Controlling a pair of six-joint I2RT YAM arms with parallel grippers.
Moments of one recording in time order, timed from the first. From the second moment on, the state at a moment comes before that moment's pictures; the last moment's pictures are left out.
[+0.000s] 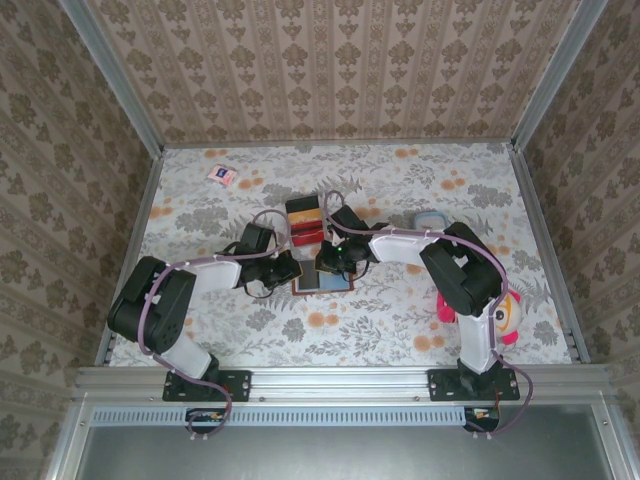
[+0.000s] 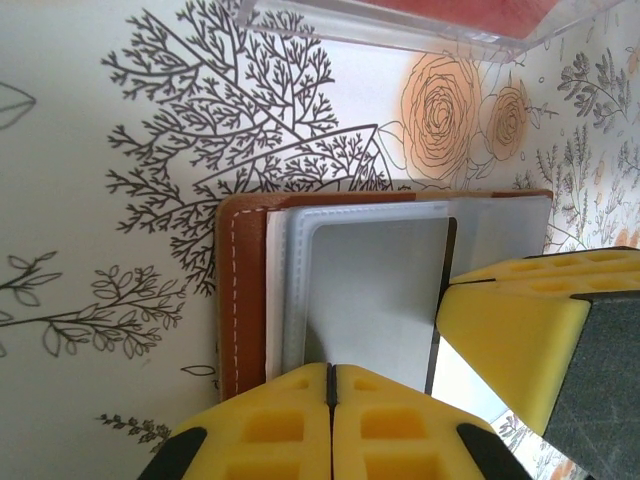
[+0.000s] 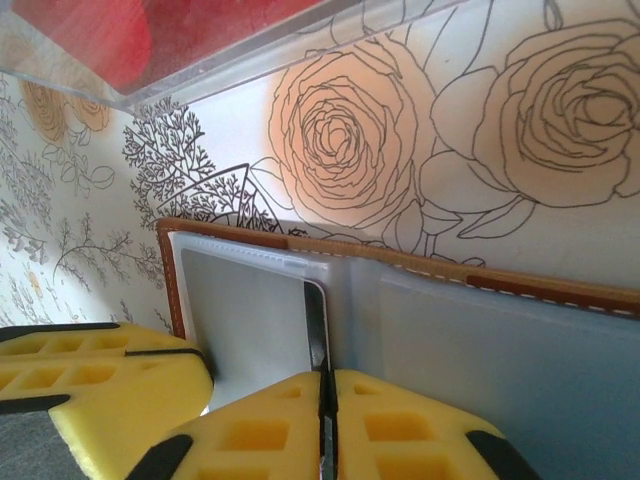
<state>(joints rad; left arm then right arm) -0.48 1.58 0.64 -0.03 0.47 -0.80 0.66 1.98 1.19 -0.24 -0.38 0.86</state>
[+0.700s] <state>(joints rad) -0.49 1.55 0.63 -0.10 0.43 -0.78 0.65 1.94 1.14 -0.25 -0.34 0.84</state>
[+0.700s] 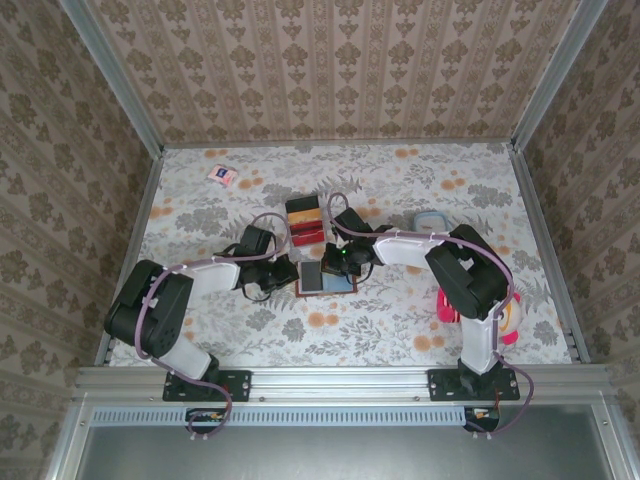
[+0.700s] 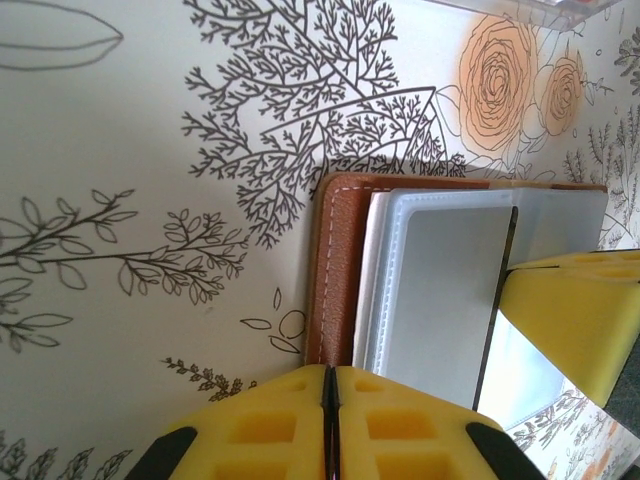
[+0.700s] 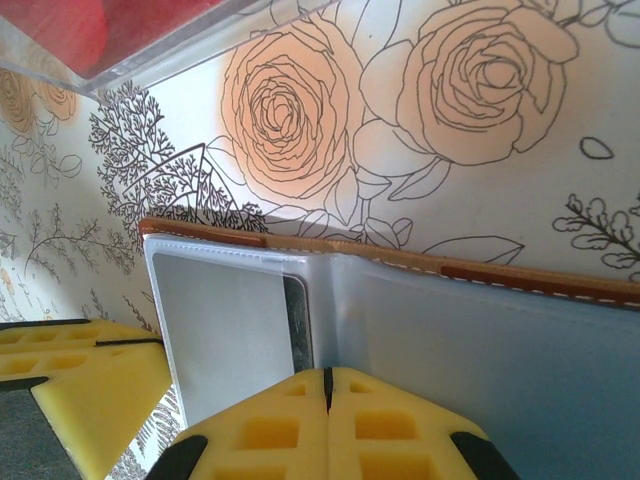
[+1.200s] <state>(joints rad) -0.49 1.46 0.64 -0.15 0.43 -0.77 0.65 1.88 1.11 -0.25 -0.37 0.84</state>
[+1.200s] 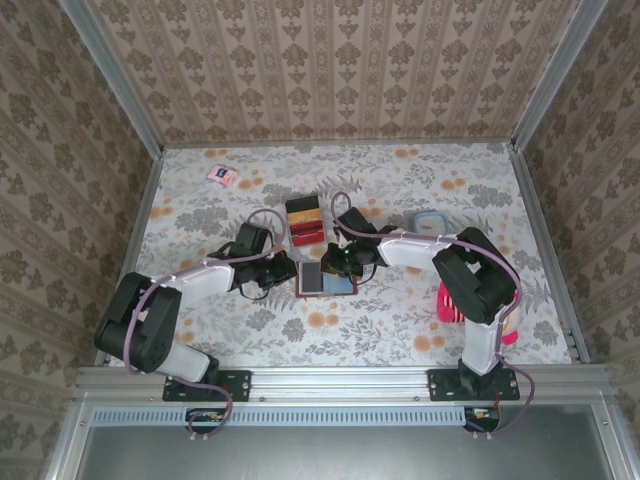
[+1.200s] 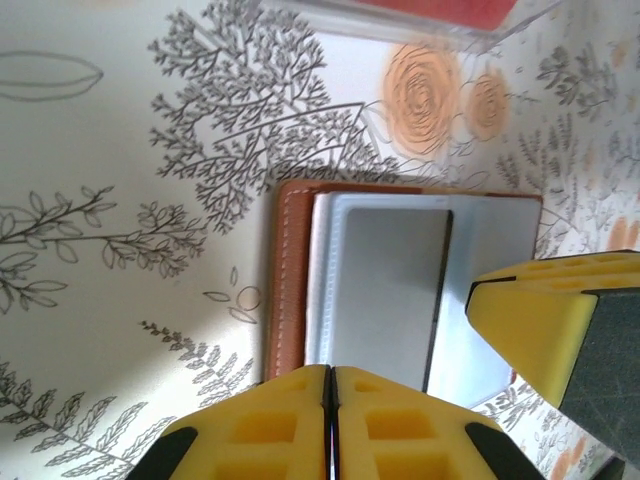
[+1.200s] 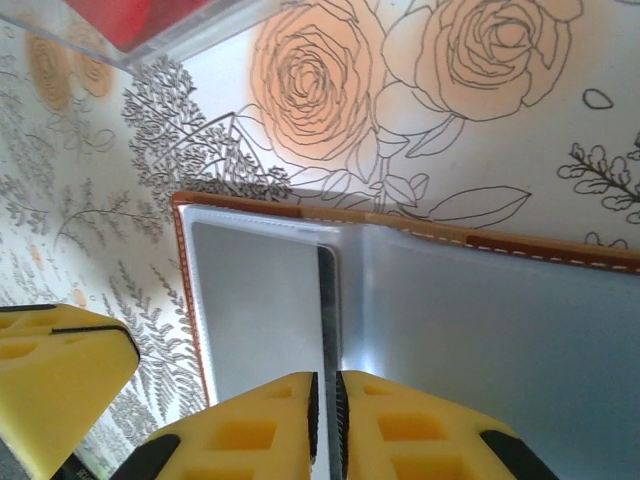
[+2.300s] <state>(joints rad) -0.48 1.56 0.66 -0.15 0.46 -0.77 0.64 1.93 1.11 -0.26 -0.48 0.85</state>
